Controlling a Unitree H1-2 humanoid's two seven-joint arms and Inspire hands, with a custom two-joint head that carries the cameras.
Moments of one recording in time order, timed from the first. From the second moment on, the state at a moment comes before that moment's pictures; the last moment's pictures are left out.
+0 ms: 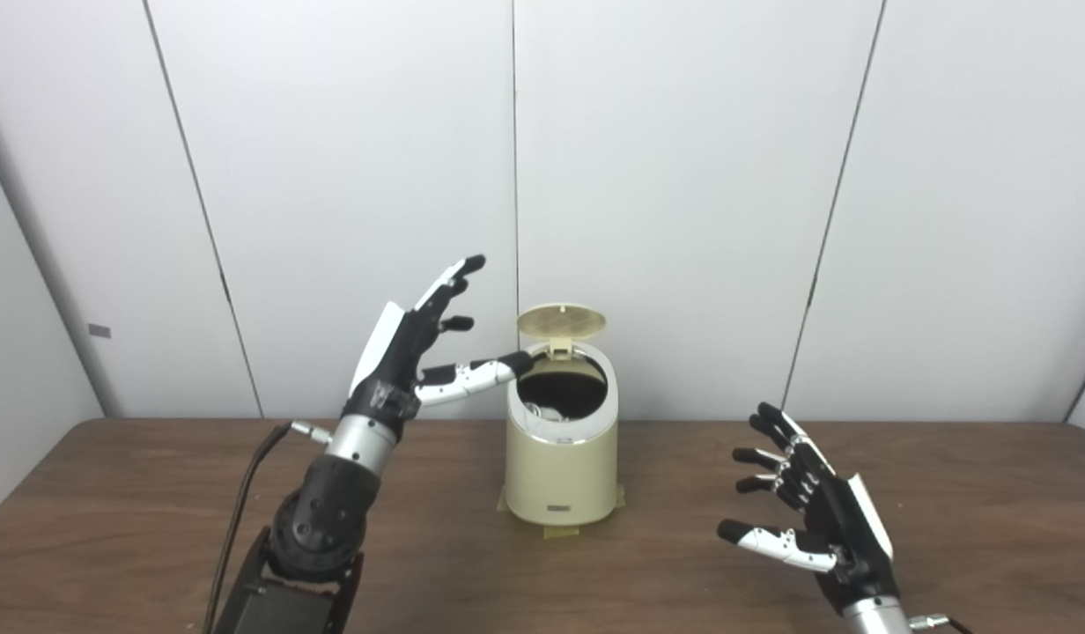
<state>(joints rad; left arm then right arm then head) -0.66 0.20 -0.09 0.15 0.21 0.02 -0.10 -0.31 -0.17 -0.05 0.34 0.03 -0.40 0.03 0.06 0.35</state>
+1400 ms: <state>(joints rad) -0.79 0.32 -0.32 0.22 0.56 0.02 -0.25 -0.28 -0.11 -0.05 0.27 0.01 -0.36 0.03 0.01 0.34</state>
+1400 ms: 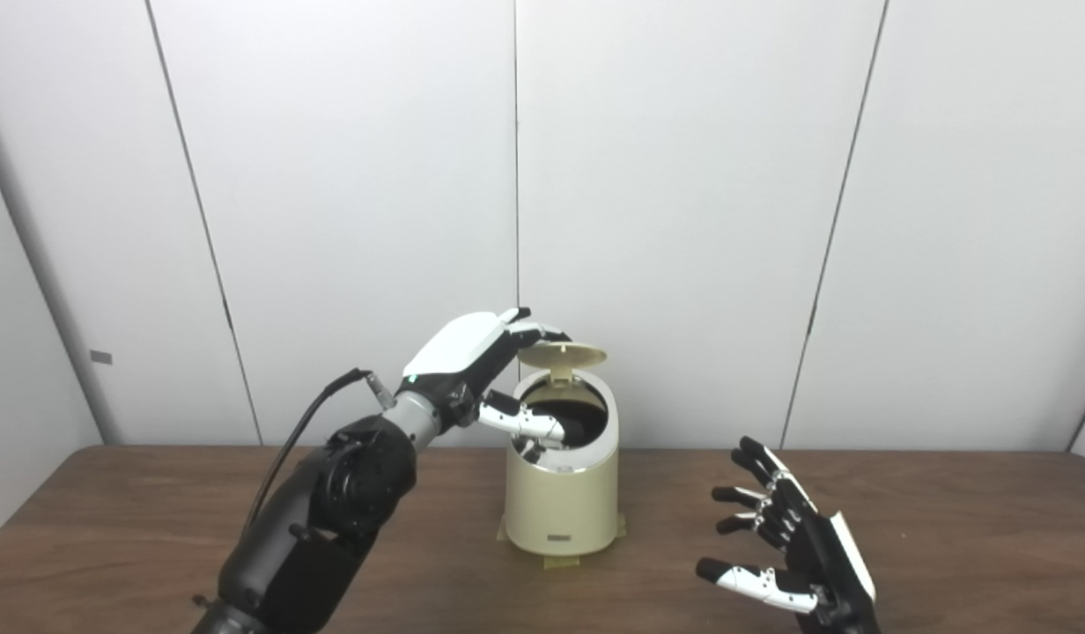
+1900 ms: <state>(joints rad) -0.73 0.35 -0.32 0.10 0.64 0.03 -0.32 -0.28 -0.11 -0.05 0.27 -0.01 -0.35 0.02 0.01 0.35</state>
